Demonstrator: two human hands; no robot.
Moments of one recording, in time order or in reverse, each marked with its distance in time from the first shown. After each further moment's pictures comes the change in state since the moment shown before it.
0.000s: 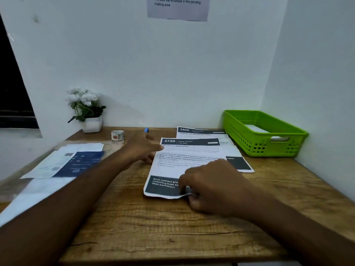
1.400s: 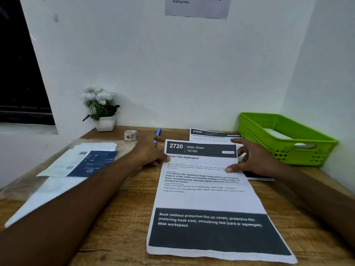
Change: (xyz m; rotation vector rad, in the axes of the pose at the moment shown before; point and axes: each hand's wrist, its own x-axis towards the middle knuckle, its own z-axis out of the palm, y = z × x) left_hand 0.017 -0.022 -0.012 -0.018 -0.007 0.010; right_hand 0.013 0.149 0.061 0.710 0.098 0.629
